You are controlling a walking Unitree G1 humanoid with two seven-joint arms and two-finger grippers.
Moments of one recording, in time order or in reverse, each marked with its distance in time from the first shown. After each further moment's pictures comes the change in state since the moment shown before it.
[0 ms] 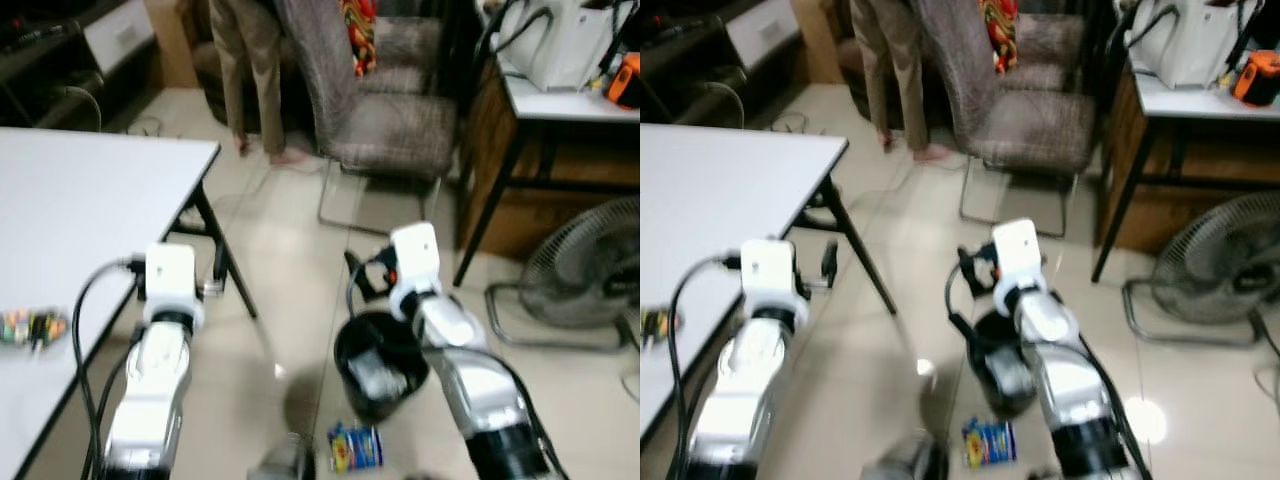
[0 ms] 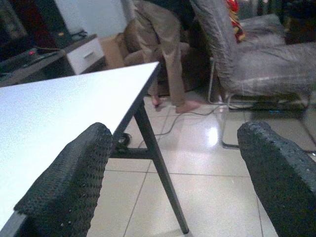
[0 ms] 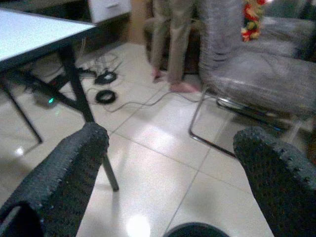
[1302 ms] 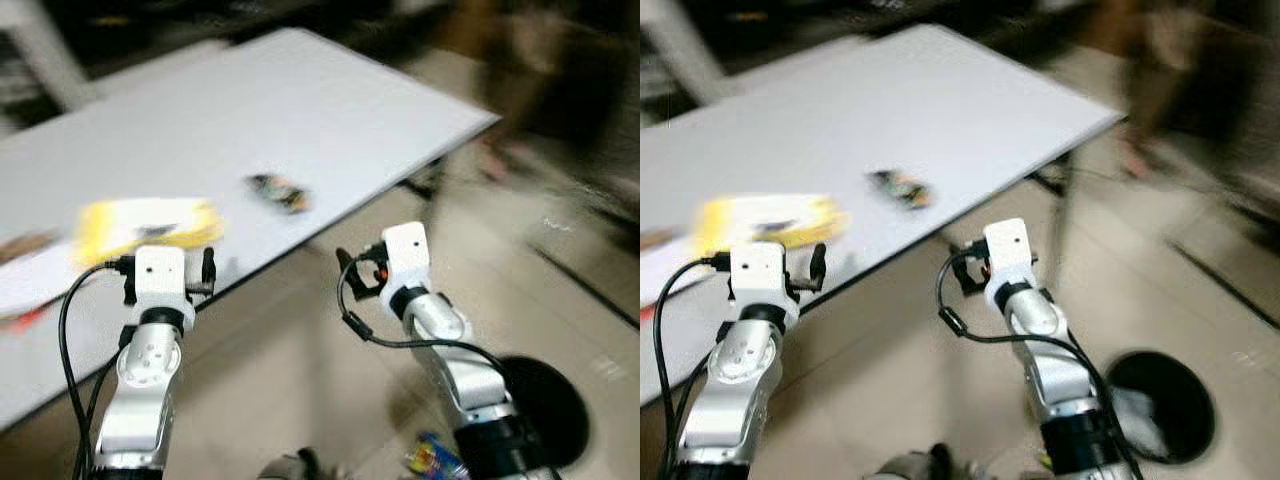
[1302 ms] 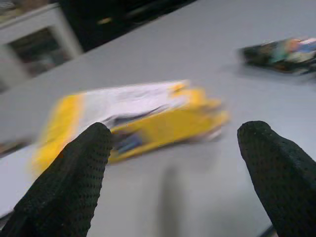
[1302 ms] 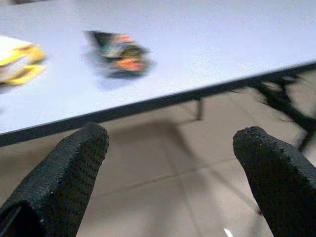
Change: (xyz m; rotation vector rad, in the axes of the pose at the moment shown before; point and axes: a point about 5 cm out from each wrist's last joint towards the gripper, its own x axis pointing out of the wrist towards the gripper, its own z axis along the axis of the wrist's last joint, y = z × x) left arm -0.002 0.009 0.002 0.023 0.033 0.043; right arm 0.005 0.003 0.000 0.004 0.013 -0.004
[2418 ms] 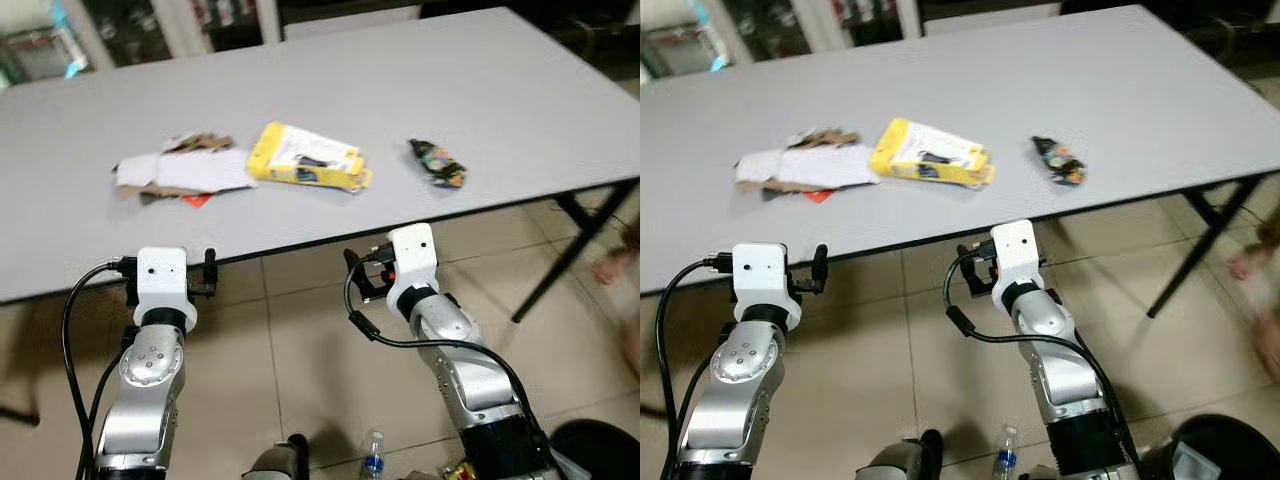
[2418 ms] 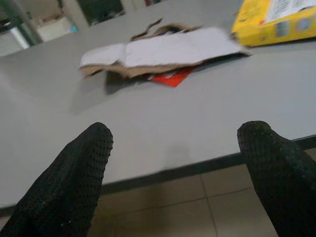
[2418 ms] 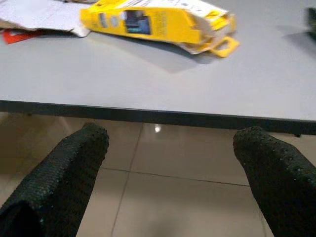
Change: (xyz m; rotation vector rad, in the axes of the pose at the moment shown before) left arm -0.001 -0.001 -0.001 -0.010 0.020 0.003; right arm -0.001 -0.002 -0.002 -0.002 0.009 -0.004
